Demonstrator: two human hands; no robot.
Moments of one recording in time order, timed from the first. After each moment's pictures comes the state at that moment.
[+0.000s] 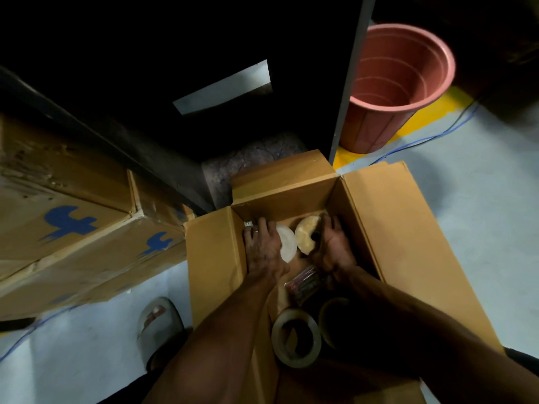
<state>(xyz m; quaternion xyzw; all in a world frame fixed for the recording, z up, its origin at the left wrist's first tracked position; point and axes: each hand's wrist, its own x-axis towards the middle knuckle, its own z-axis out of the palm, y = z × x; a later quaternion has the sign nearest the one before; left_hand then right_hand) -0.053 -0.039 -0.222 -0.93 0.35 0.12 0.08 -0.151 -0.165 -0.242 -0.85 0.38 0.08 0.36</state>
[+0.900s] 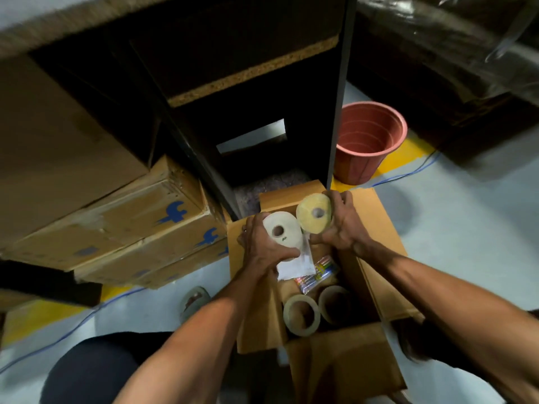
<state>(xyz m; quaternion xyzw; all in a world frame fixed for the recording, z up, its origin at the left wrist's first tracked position) -0.091 0.026 -0.025 -0.90 0.22 0.14 -0.35 -0.193 -0.161 -0.027 -0.88 0.25 -0.12 0.38</state>
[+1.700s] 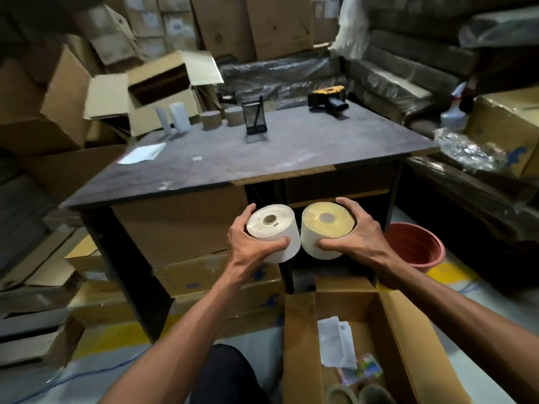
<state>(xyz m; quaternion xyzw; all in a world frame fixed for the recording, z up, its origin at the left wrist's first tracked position) -0.054 0.171 0.255 -0.77 0.22 -0.07 -0.60 -0.179 -0.054 0.269 -0.85 0.10 -0.25 0.46</state>
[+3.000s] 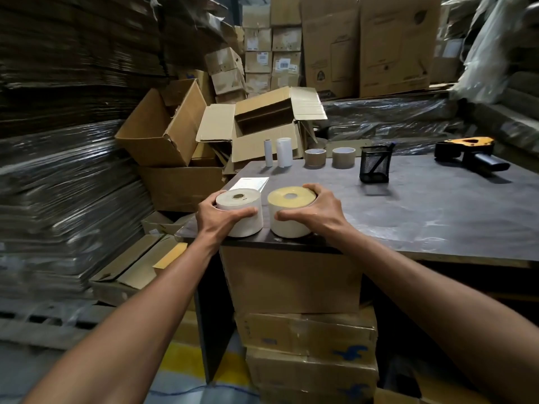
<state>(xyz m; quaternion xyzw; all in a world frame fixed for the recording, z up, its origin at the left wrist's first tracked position) 0.175 0.400 0.381 -0.78 0.02 -0.21 -0.59 0.115 0.170 0.400 -0.82 0.01 -0.20 0.53</state>
